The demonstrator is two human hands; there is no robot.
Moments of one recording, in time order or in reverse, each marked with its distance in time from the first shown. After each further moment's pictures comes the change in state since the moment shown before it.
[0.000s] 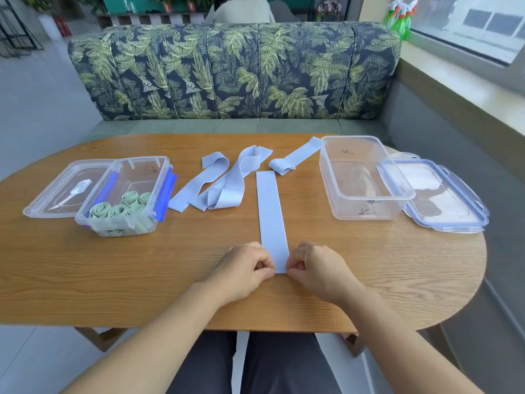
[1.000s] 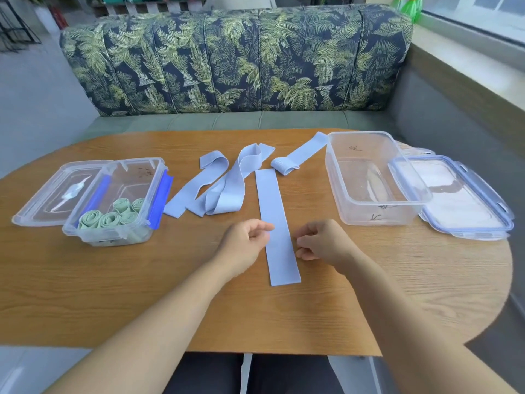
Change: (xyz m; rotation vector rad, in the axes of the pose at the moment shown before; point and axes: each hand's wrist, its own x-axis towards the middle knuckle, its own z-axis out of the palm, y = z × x) left_hand 0.056 -0.013 -0.008 -0.493 0.167 -0.197; right_hand 0.060 0.012 -0.023 0.719 -0.008 0.464
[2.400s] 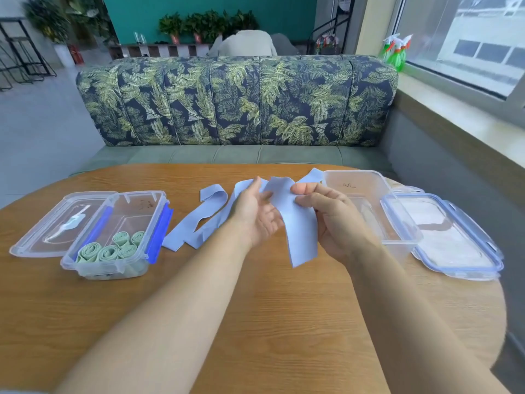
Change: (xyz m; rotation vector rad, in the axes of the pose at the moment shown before) left_hand 0.059 0.112 -0.018 -1.083 -0.110 -0.347; right_hand -0.020 -0.095 -0.035 0.721 -0.136 -0.337
